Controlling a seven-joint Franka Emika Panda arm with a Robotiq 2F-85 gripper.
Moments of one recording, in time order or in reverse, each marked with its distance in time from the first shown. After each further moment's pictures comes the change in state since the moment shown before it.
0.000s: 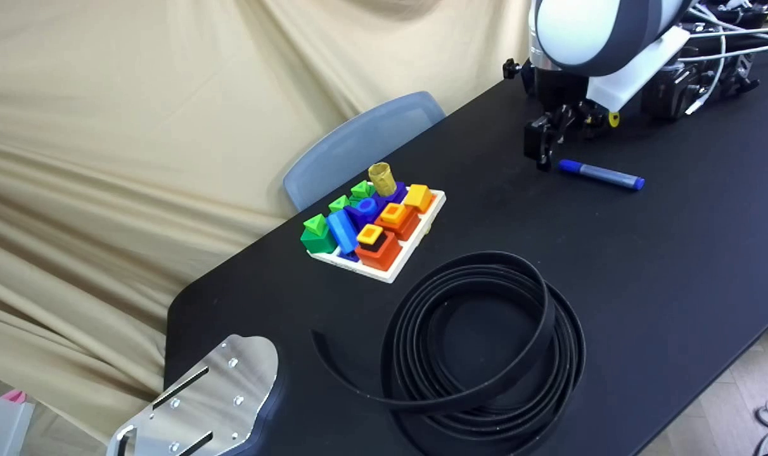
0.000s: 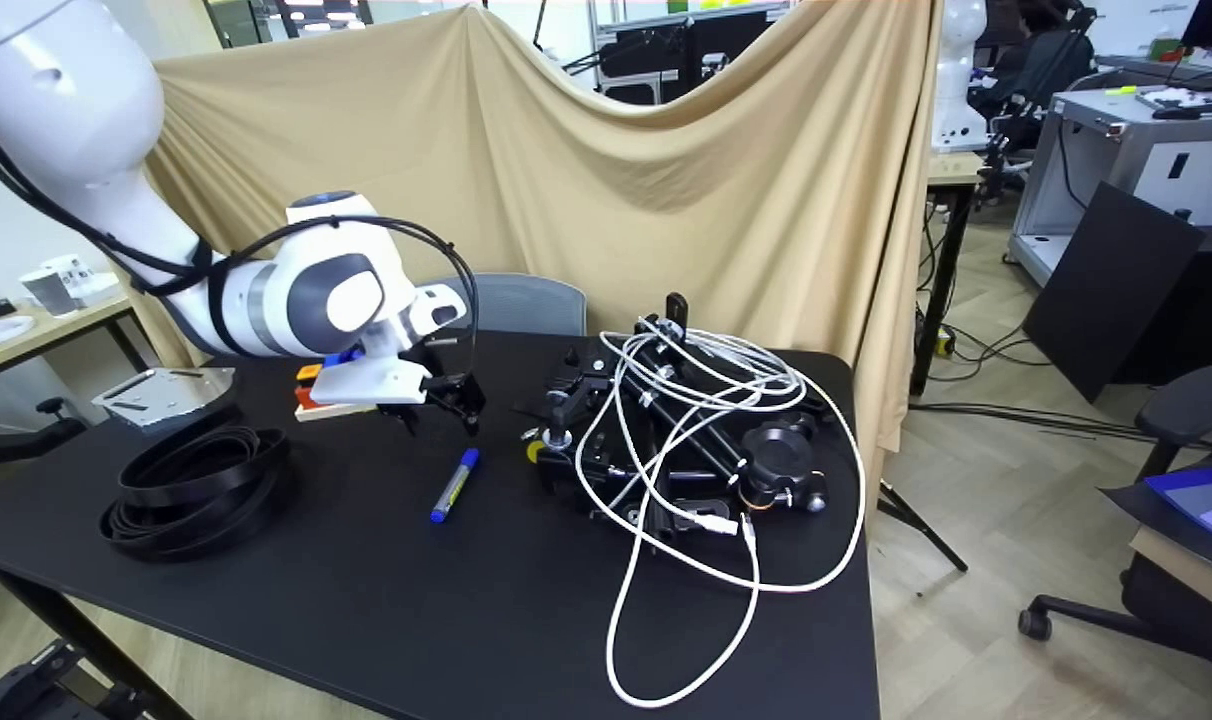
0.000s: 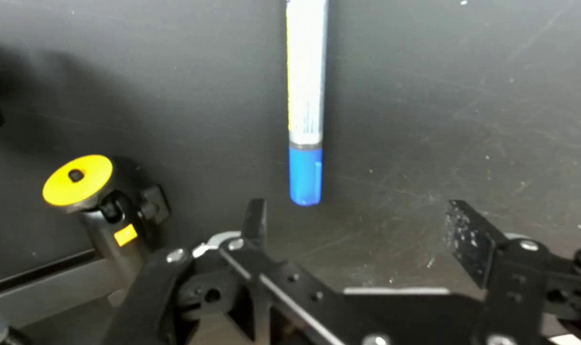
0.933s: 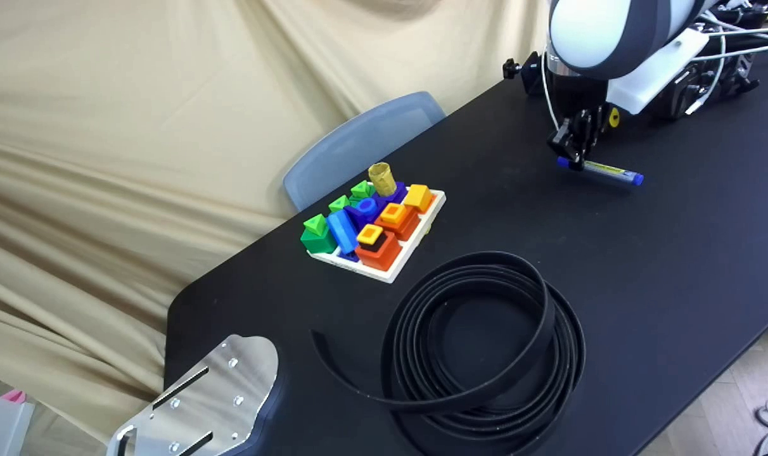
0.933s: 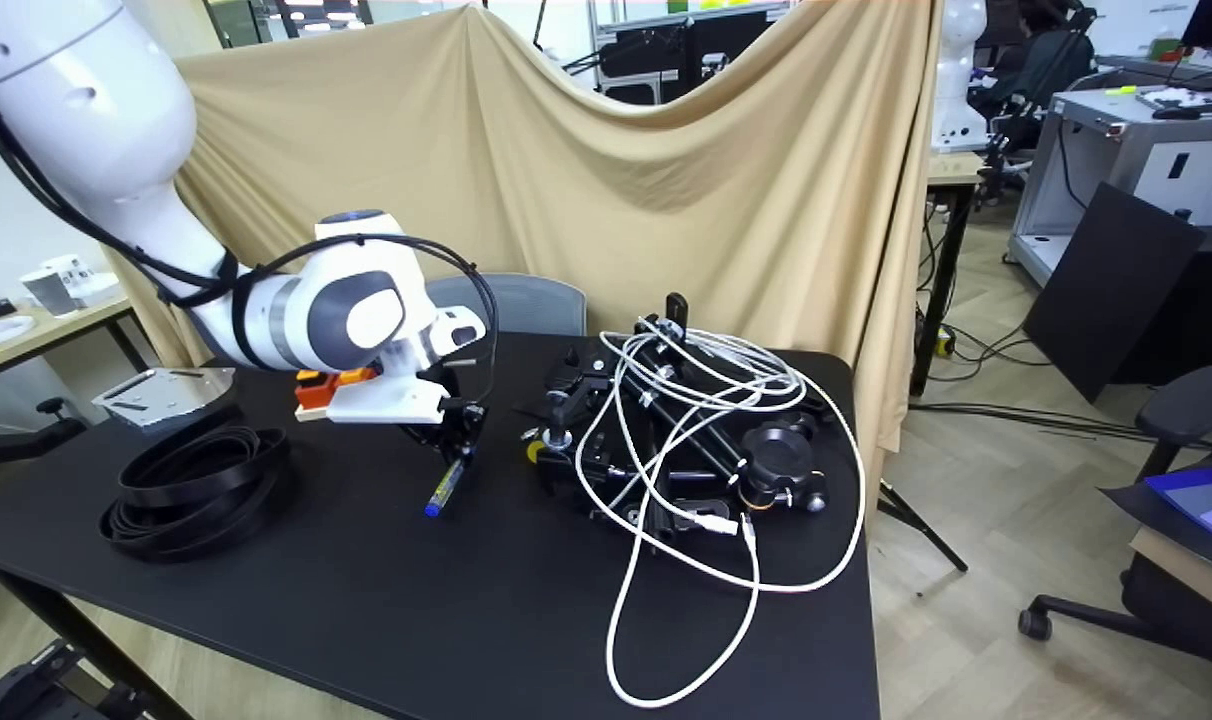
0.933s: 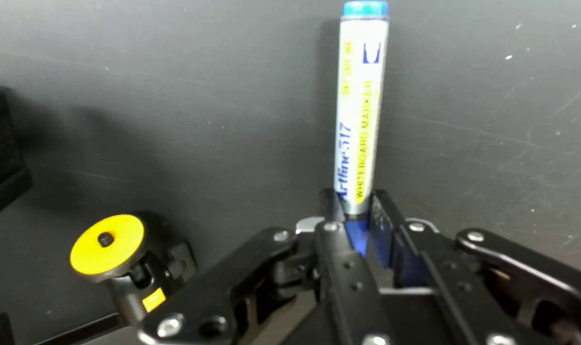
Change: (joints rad) arm -0.047 0.038 0.004 0.006 -0.003 -0.036 -0.033
